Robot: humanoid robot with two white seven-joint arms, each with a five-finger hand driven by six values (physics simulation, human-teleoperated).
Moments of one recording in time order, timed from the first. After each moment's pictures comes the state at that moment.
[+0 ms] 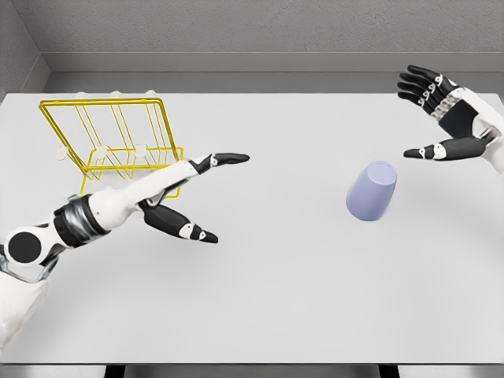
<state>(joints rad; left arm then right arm) -0.24 0.51 -0.38 -1.73 0.29 -0.35 -0.61 -0.50 -0.86 0.61 -1.23 -1.00 -0.49 0.61</state>
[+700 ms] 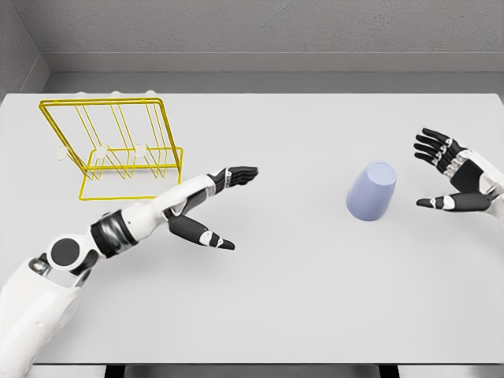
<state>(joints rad) -0.24 0.41 -0.45 -1.52 0.34 -0.27 -0.61 -0.28 -0.84 0.54 -1.13 -0.99 -0.49 0.61</state>
